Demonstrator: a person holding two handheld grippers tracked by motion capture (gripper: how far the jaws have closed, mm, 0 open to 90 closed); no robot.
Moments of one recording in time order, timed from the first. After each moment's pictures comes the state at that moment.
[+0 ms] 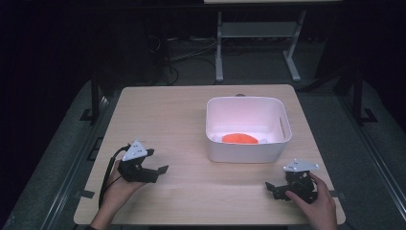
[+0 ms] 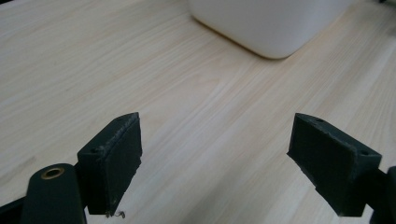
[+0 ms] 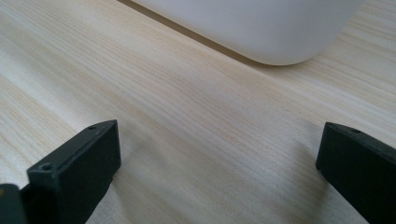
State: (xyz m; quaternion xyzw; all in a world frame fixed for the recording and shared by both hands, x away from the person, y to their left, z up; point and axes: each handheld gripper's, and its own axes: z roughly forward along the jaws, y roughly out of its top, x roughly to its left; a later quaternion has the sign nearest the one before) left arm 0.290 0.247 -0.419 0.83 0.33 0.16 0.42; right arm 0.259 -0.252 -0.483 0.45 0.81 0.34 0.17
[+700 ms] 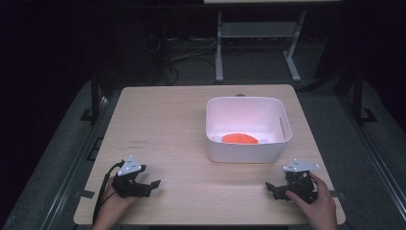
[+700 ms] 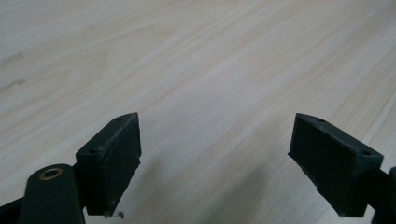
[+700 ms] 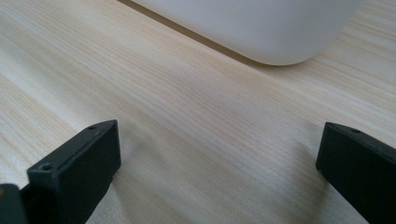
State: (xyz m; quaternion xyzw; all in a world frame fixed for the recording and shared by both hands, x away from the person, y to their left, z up) left arm 0.267 0.271 -0.465 0.84 0.37 0.15 0.37; right arm 0.259 -0.252 -0.483 0.45 0.81 0.34 0.17
